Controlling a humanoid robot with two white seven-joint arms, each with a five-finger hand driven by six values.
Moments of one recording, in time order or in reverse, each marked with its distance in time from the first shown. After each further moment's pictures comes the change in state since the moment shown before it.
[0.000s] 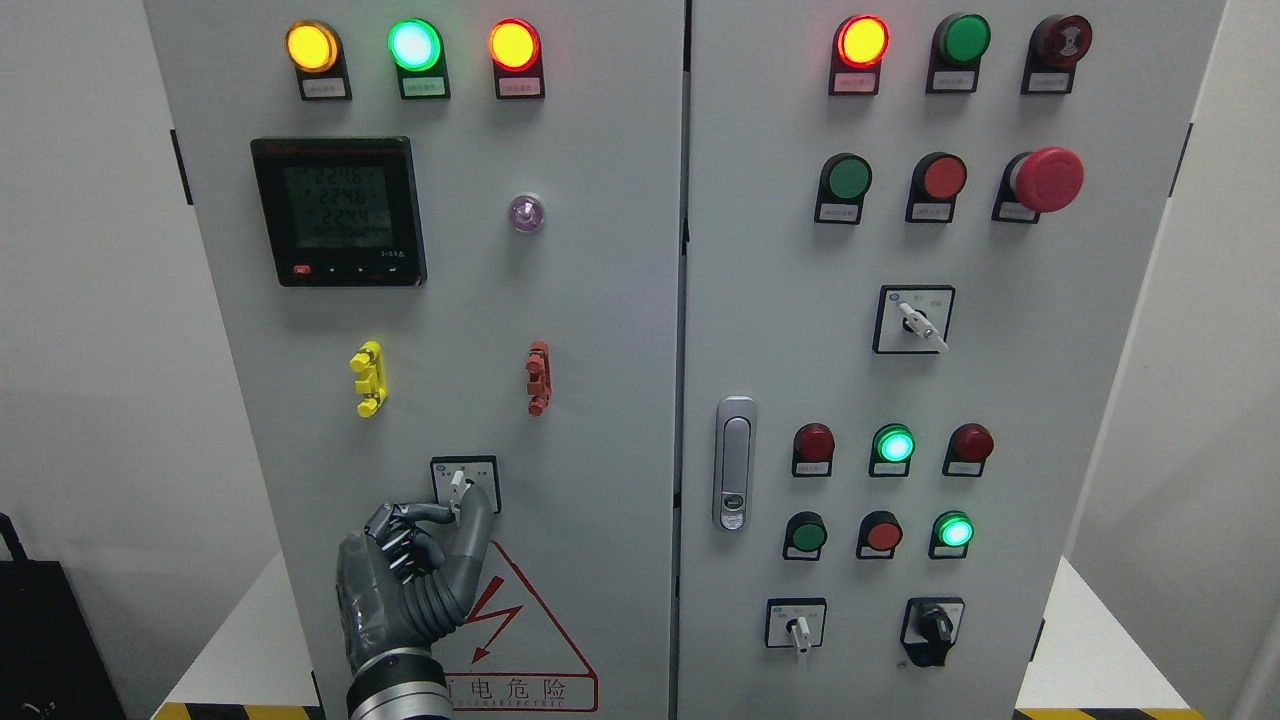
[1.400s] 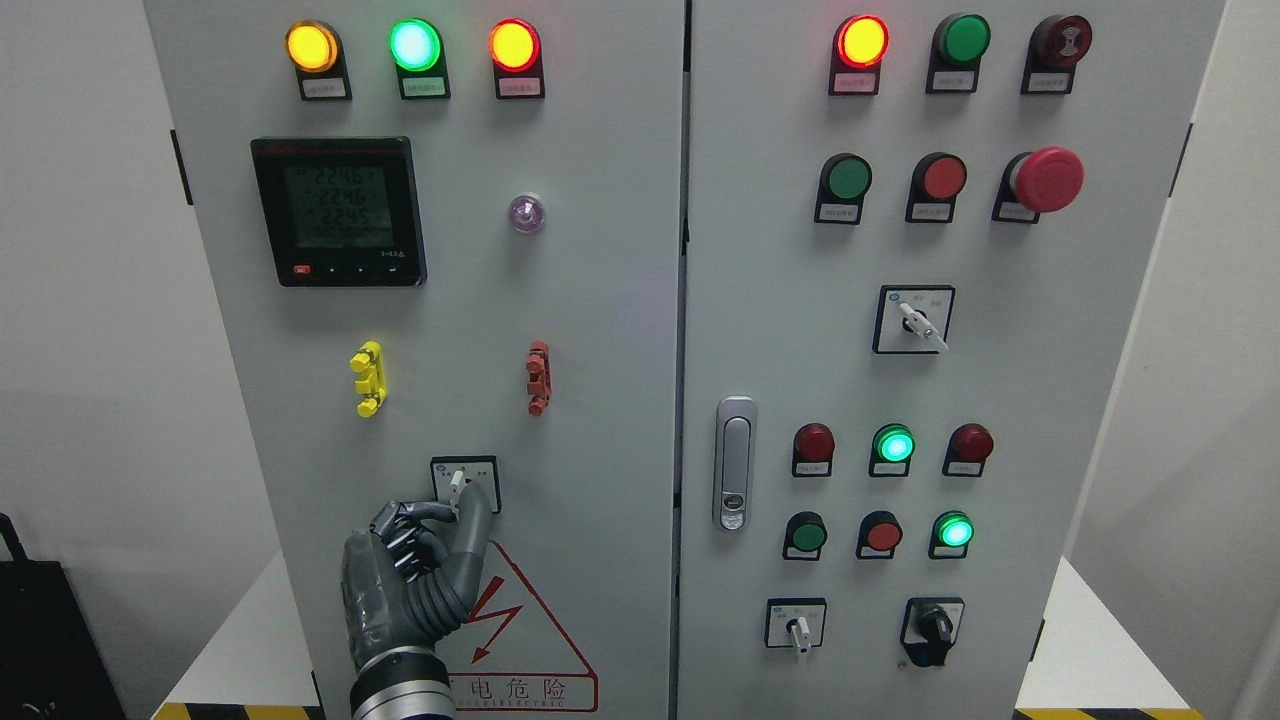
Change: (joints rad) left arm -0.001 0.000 -0.002 0.000 0.002 0.000 -0.002; right arm 0.000 0.000 0.000 0.000 0.000 0.000 0.000
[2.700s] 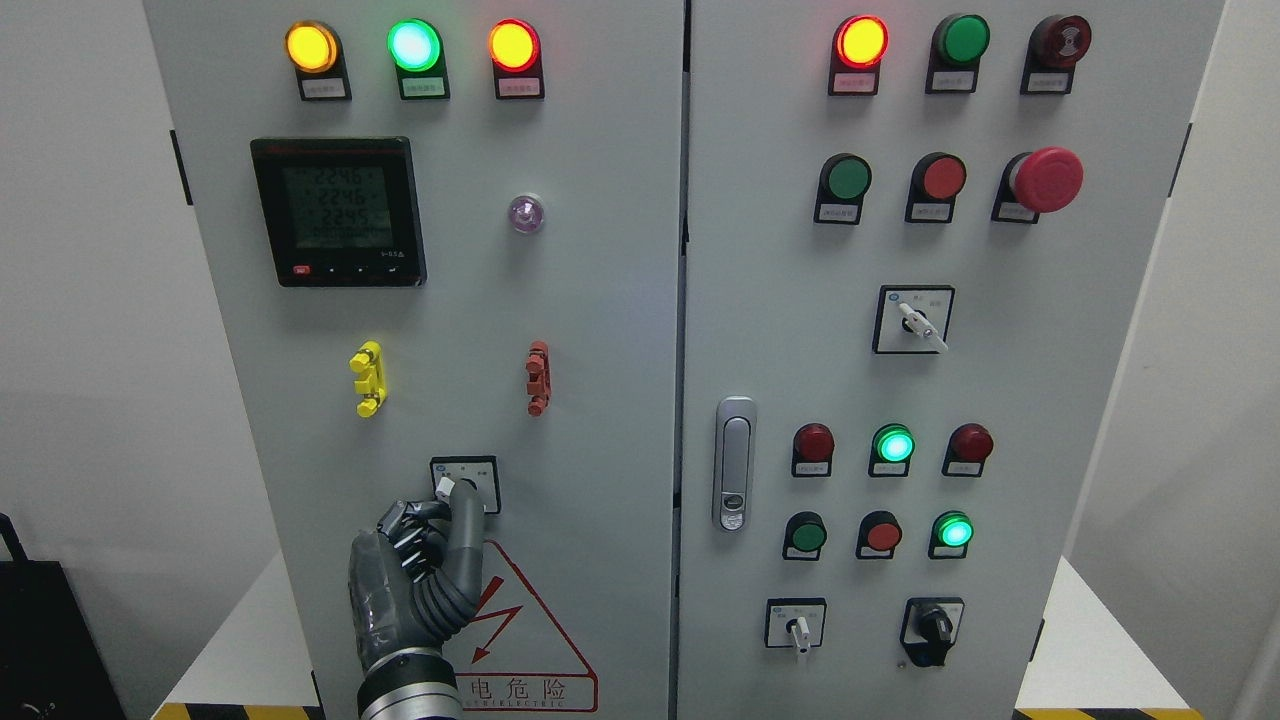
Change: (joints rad) left arm 0.002 0.001 -0.017 0.001 0.001 -0.002 -0.003; right arm 0.000 0.000 0.000 0.000 0.000 0.000 0.000
